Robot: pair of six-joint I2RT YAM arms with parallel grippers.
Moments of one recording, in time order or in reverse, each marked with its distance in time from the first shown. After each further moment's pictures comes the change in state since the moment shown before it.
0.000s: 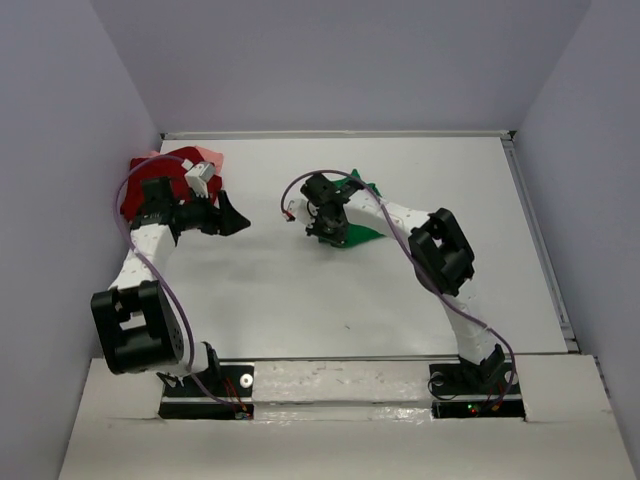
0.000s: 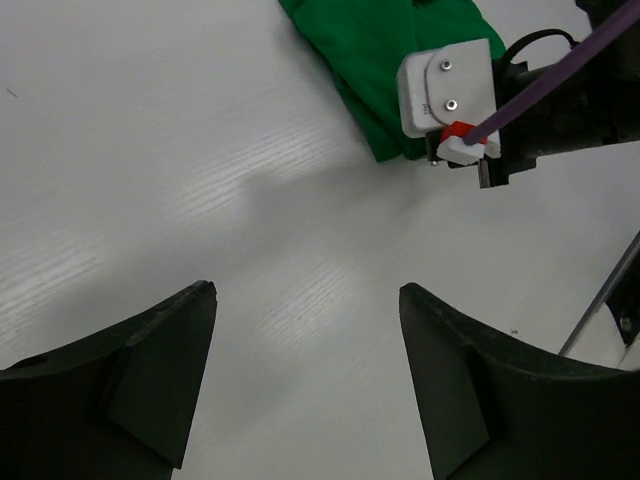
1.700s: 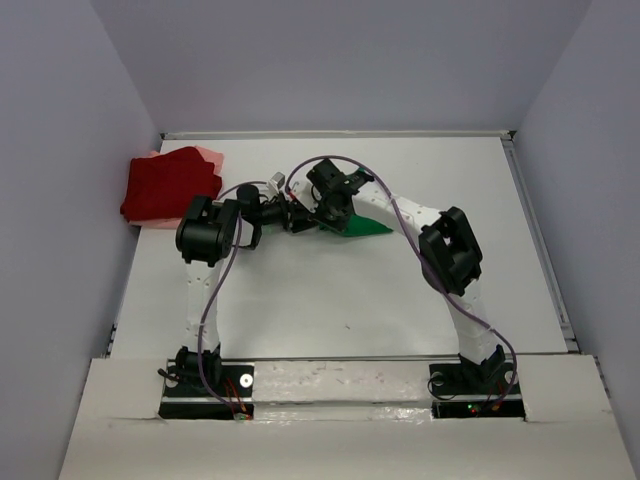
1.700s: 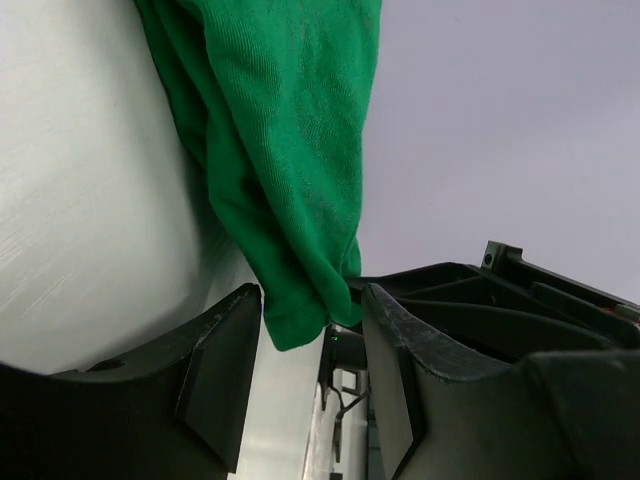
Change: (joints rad) left arm -0.394 0.996 0.179 1.394 0.175 -1.442; right arm -0.037 -0.049 0.018 0.045 0.027 0.052
